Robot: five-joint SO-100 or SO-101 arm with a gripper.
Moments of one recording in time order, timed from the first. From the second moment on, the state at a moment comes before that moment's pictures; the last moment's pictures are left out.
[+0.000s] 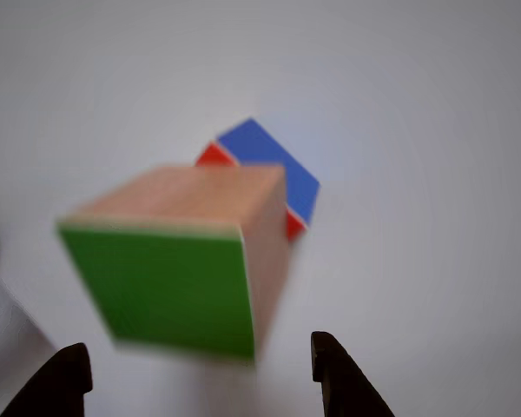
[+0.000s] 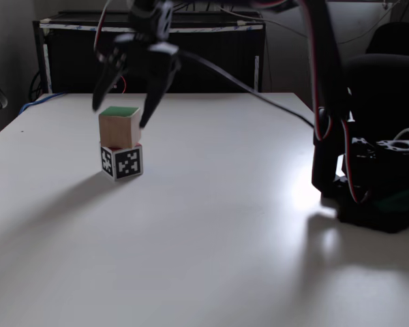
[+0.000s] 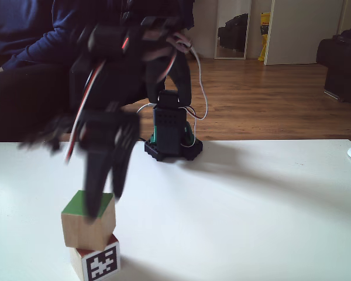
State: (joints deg) arm 27.4 75.4 64.8 87.4 -1.9
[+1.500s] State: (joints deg) arm 12.0 188.2 172.7 73.7 -4.9
